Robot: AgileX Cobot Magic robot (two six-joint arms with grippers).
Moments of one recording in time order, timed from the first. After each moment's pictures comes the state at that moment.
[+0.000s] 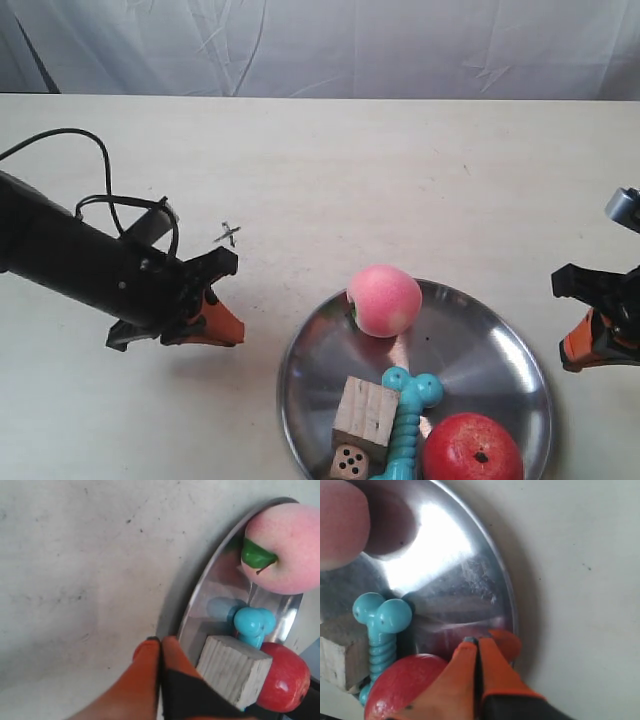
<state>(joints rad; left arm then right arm) -0.30 1.78 -0.70 -1.27 0.77 0.68 -0.26 1.37 -0.57 0.61 0.89 -0.38</state>
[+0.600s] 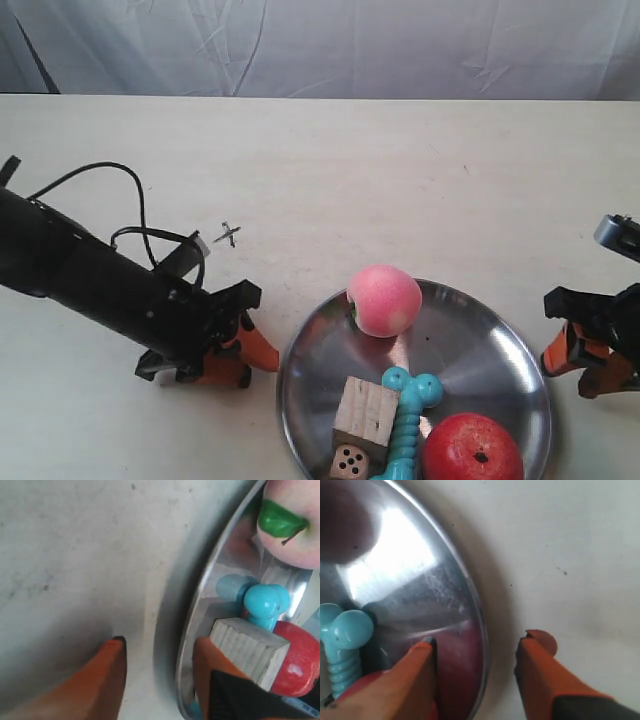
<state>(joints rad) -0.36 1.92 -0.71 -1.38 0.82 0.82 -0.26 1.48 -0.54 0.61 0.79 -0.41</state>
